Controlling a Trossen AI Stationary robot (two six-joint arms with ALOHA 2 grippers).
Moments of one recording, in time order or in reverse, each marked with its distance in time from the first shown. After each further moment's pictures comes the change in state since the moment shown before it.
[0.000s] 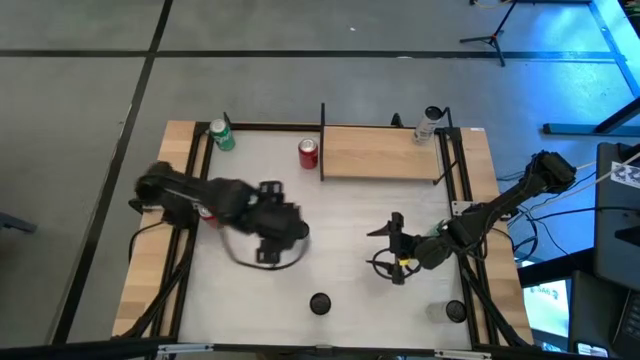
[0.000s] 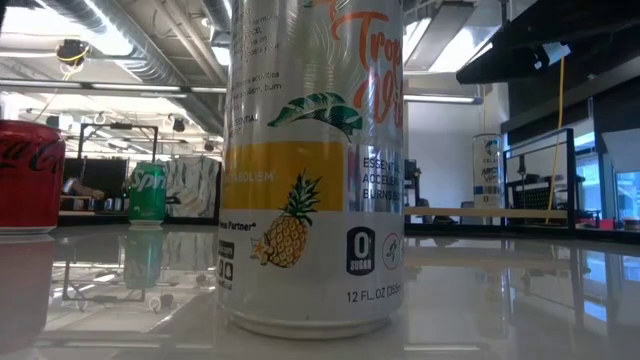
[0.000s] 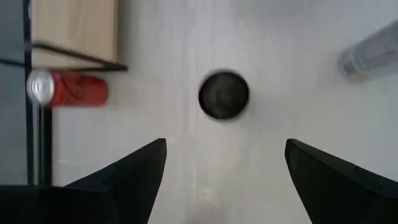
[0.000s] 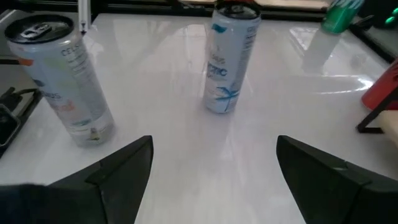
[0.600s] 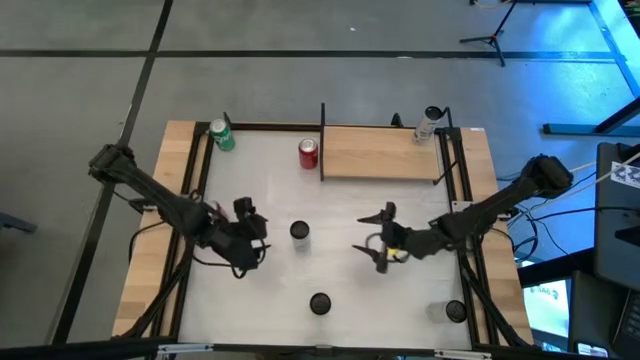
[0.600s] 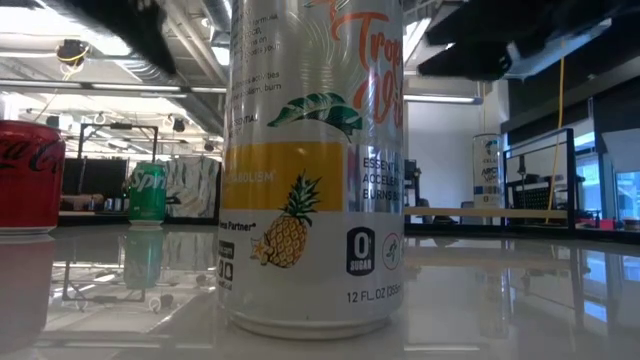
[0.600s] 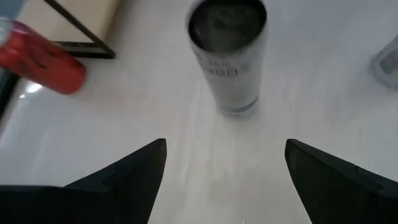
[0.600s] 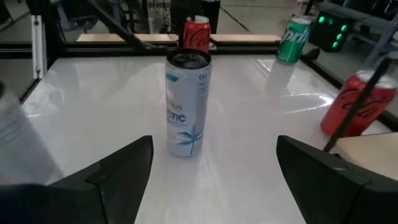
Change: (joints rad) left arm -0.162 -0.482 -1.026 0.762 -0.217 -0.173; right arm -0.117 0.097 0.000 0.242 0.056 -0.069
